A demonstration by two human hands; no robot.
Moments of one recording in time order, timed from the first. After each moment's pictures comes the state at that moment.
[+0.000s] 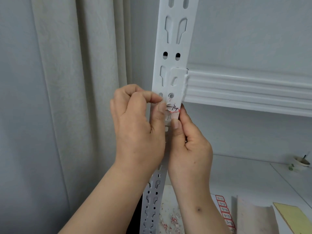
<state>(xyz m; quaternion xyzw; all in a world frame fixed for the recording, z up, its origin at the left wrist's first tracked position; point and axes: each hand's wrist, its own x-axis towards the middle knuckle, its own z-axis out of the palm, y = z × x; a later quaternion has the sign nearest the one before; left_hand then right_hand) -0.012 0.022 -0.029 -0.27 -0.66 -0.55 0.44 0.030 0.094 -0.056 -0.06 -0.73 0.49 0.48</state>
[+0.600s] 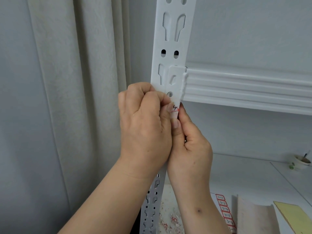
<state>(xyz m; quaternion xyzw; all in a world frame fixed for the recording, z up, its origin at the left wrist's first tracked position) -0.018 0.033 -0.028 -0.27 -0.67 -0.47 0.51 0.030 0.096 -0.056 -0.06 -0.72 0.50 0.48</state>
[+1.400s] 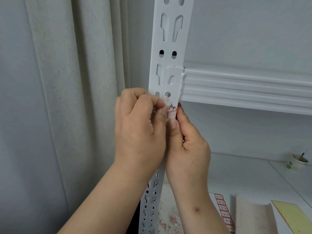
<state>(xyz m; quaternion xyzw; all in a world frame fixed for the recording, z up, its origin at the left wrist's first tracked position) -0.011 0.024 -0.029 -0.28 -0.67 -0.51 0.45 0.028 0.096 -0.058 -0.05 -0.72 0.50 0.48</state>
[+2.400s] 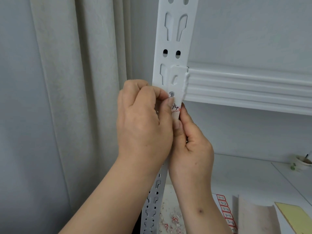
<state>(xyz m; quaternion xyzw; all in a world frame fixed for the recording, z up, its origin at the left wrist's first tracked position) -0.007 0.029 -0.016 -0.25 -0.67 -0.52 0.47 0.032 0.096 -0.056 -0.06 -0.72 0.50 0.47</state>
